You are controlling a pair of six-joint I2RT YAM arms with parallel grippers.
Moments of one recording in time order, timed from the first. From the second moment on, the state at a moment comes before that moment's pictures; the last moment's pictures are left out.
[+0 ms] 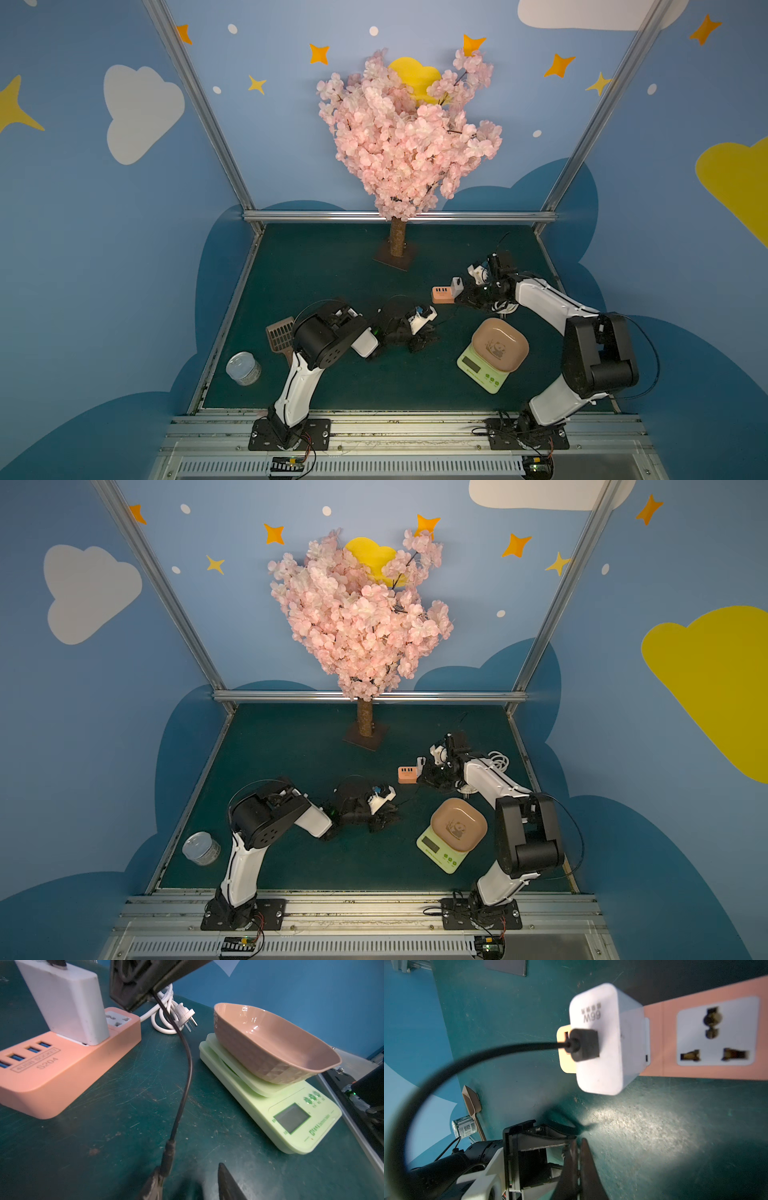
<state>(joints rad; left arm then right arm) -0.78 2.12 0.79 0.93 0.55 -0.02 0.22 1.63 1.06 -0.55 -0.54 0.44</state>
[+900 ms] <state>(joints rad) -0.75 2.18 0.80 1.05 0.58 -0.06 0.20 1.66 1.04 -0.51 -0.58 0.45</state>
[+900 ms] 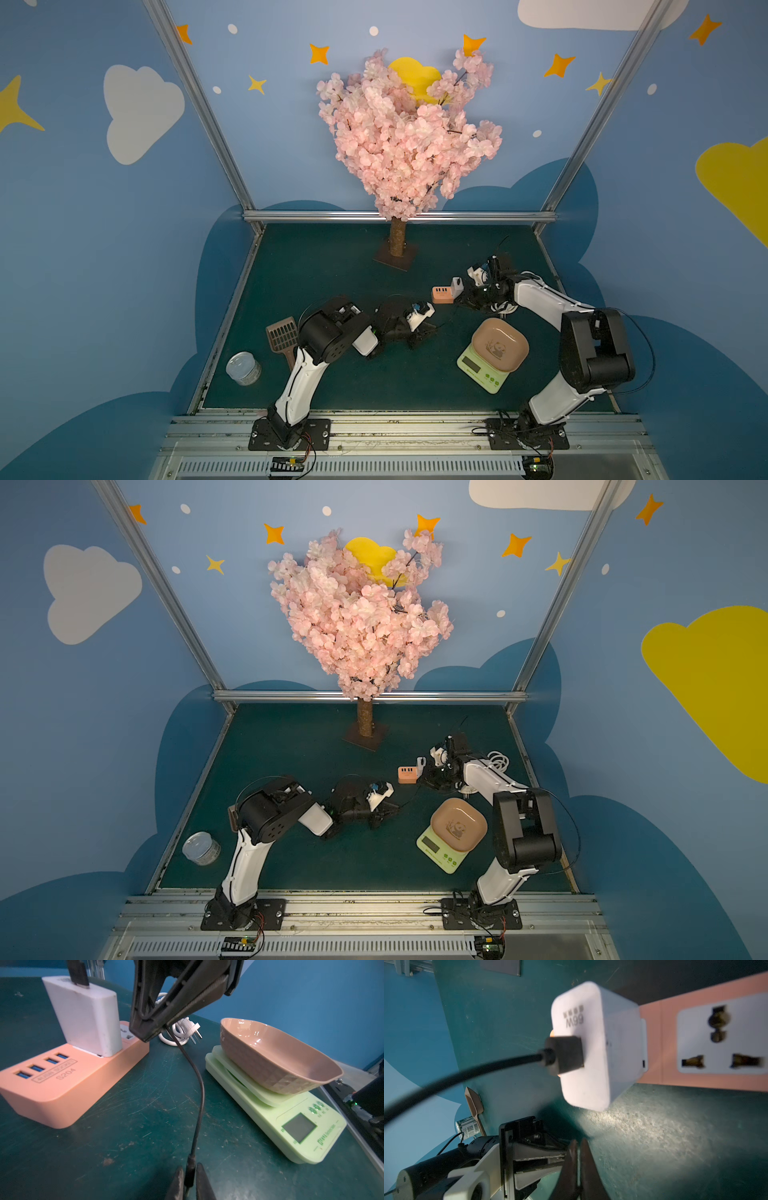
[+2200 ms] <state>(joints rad) -0.64 1.94 1.27 0.07 0.87 0.25 0.13 1.35 1.01 -0.56 -1.05 -0.50</state>
